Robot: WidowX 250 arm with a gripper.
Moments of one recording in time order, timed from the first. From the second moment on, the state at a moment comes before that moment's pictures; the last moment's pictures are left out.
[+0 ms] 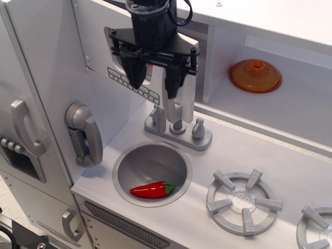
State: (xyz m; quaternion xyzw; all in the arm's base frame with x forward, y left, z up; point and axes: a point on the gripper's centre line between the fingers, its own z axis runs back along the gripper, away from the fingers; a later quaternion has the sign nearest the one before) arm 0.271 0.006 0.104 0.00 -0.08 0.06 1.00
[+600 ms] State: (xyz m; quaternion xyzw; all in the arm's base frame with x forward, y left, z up) arm 0.262 -0.053 0.099 -0.01 -0.03 0.02 1.00
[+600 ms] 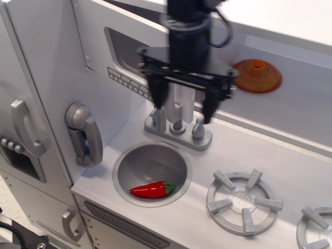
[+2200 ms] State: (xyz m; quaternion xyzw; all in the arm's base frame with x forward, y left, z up) arm 0.326 -0.016 0.115 -0.03 -0.06 -0.03 1.00
